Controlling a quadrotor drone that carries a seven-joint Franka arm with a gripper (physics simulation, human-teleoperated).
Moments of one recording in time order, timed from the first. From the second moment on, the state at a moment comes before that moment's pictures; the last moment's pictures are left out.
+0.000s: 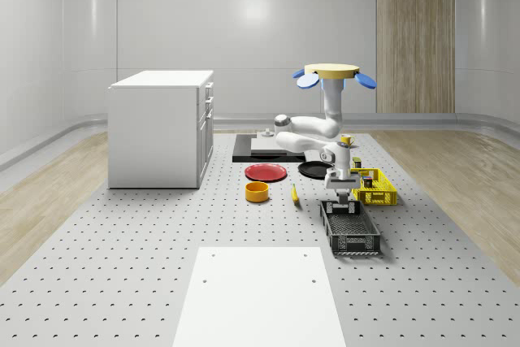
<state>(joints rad) -1.19 -1.53 1.26 -2.83 -1.88 1.63 1.67</state>
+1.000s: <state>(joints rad) -1.22 -1.52 1.13 -2.78 -2.00 1.68 1.67</state>
